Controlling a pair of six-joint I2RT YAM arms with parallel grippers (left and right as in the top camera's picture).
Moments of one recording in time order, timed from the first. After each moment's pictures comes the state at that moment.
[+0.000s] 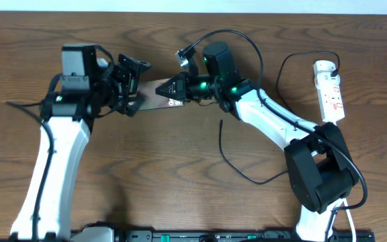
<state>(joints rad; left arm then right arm) -0.02 1.39 1.22 -0.65 0.57 -1.26 0.54 1.97 1.37 0.05 -0.89 0.84</state>
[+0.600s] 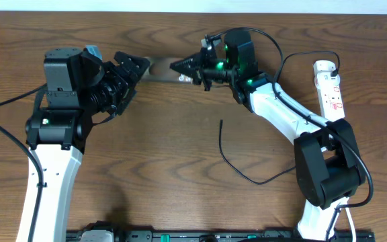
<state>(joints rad) -0.02 1.24 1.22 -0.64 0.53 -1.01 0.44 1.97 1.37 0.25 -0.86 1.44</state>
